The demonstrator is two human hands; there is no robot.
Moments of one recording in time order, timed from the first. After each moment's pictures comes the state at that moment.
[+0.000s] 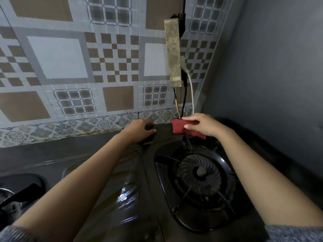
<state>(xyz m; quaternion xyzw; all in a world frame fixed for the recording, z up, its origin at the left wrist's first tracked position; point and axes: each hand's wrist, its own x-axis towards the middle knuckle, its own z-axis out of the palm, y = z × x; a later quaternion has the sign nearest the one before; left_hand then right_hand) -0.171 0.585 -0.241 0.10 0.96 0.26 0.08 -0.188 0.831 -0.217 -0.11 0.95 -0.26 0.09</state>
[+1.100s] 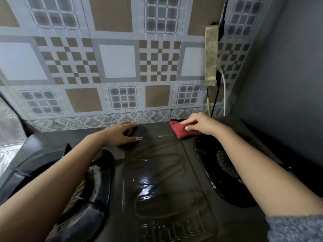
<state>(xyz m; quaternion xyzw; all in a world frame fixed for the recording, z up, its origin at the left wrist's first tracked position) -0.084 0.404 -0.239 0.08 0.97 0.19 0.12 -0.143 0.706 -0.213 -0.18 0.94 -0.27 0.11</state>
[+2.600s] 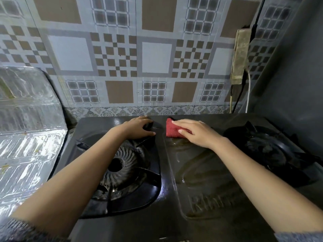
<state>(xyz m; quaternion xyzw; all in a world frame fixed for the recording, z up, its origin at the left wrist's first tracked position) -0.044 0.343 -0.250 0.08 0.98 0.16 0.09 -0.051 0.593 -0.230 -0.31 0.94 -0.13 0.02</state>
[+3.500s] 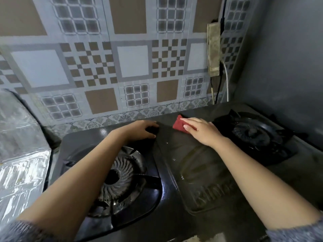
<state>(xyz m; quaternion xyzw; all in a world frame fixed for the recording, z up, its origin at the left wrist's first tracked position) -0.058 0.375 -0.231 0.22 0.95 0.20 0.15 -0.041 0.625 -0.246 -0.11 0.98 -0.15 0.01</state>
